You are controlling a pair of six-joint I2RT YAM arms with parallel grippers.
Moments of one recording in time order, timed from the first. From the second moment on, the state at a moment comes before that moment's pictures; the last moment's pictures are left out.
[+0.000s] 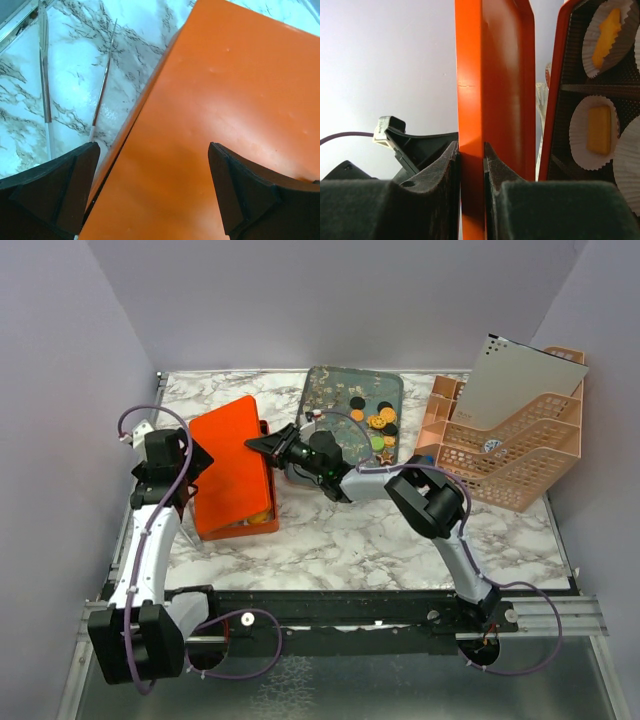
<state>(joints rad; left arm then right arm) 0.07 1.03 0.82 -0.42 -0.24 -0.59 0.83 2.26 1.41 0.93 -0.21 1.49</state>
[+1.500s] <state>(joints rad) 0.18 1.32 0.77 -0.34 0.08 -0.57 0.82 2.16 1.36 0.53 -0.18 1.07</state>
